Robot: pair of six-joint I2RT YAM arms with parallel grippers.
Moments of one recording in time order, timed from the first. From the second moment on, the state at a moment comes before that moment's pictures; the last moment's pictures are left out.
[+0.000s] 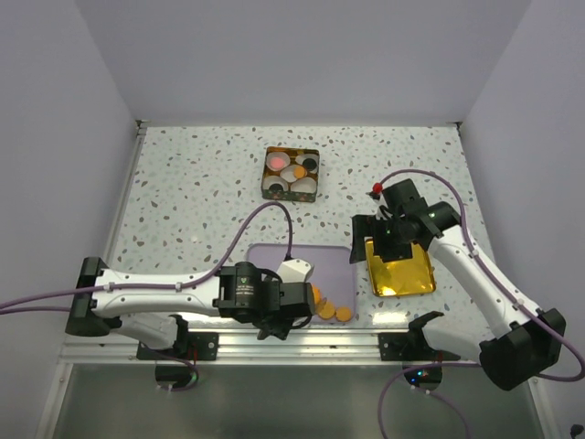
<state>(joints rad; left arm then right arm) -1.51 1.34 1.25 -1.21 -0.23 -1.00 0.42 1.14 1.05 -1.07 -0.19 0.37</state>
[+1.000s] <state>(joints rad) -1.51 1.43 1.30 -1.29 -0.27 -1.18 0.42 1.12 1.02 -1.09 -0.21 0.33</state>
